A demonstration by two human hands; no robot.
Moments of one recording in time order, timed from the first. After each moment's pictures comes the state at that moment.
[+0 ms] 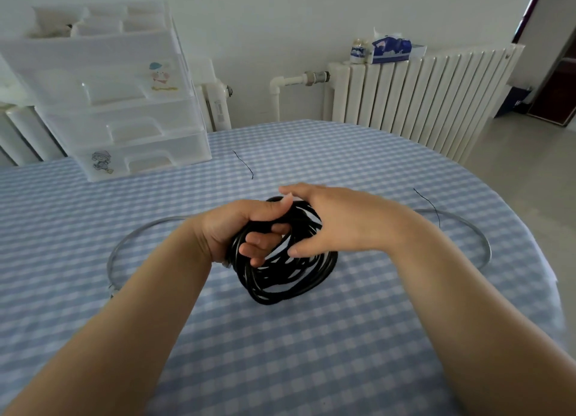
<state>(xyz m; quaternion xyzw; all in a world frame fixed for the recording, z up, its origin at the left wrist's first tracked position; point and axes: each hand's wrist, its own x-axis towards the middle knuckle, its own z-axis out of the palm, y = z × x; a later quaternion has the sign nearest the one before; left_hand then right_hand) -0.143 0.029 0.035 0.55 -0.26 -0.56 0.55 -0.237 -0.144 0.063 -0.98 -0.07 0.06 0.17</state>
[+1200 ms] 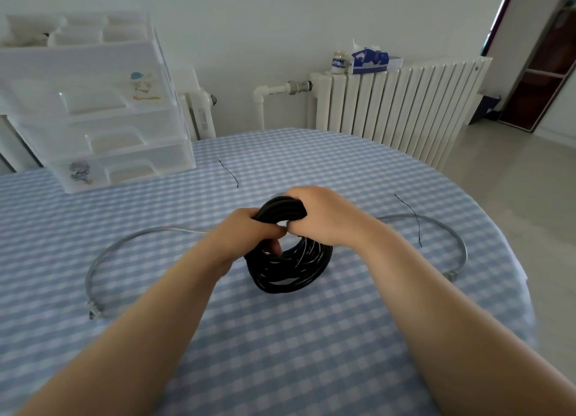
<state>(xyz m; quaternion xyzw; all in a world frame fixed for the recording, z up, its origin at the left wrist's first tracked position) -0.161 0.003 0.024 0.81 -0.19 -0.25 0.49 -0.209 -0.154 0.035 -0.95 0.00 -0.02 0.30</state>
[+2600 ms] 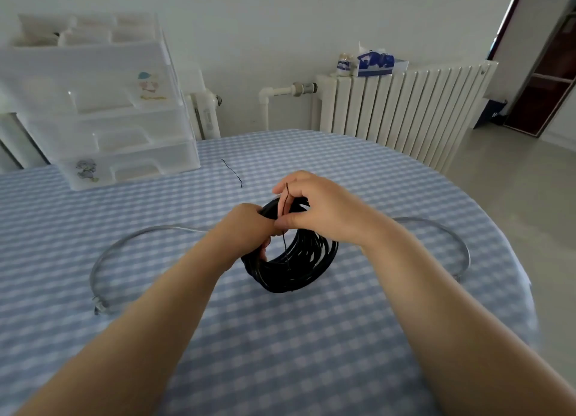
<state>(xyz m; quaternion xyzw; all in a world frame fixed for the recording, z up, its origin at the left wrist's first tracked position) -0.154 -0.003 0.029 0.86 -0.15 -0.22 0.43 -0.218 -0.149 0.053 -0.93 -0.08 -0.06 0.35</state>
